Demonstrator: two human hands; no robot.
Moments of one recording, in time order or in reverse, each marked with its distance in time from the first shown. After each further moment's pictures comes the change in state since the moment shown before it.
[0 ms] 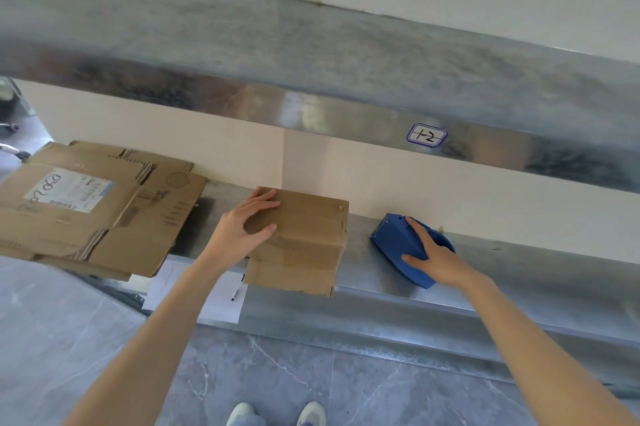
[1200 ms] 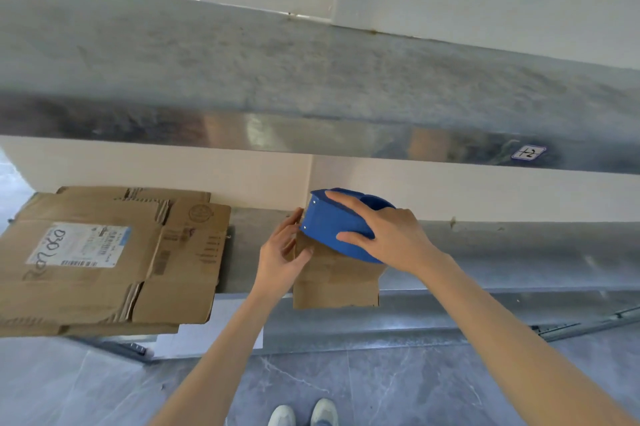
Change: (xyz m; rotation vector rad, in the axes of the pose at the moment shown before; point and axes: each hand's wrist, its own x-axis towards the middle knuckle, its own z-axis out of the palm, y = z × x) left_hand -0.003 -0.026 -0.013 -0.515 -0.002 -0.076; right_hand -0.039 -0.225 0.031 -0.397 0.454 -0.443
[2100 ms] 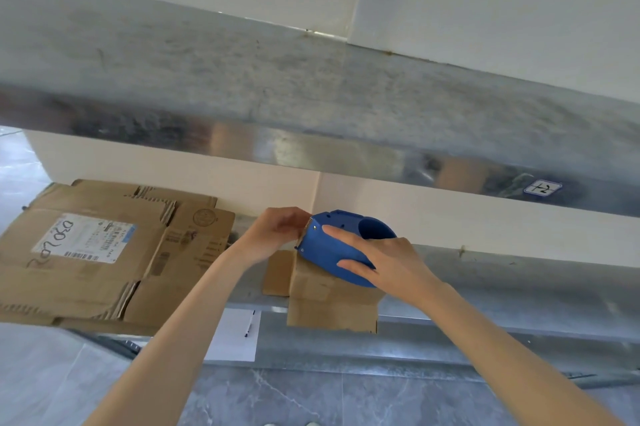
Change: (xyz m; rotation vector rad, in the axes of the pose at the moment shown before) left_hand 0.060 0.048 -0.032 0.198 -0.303 -0.114; right_hand -0.001 0.016 0.017 -0.045 -0.035 -0.214
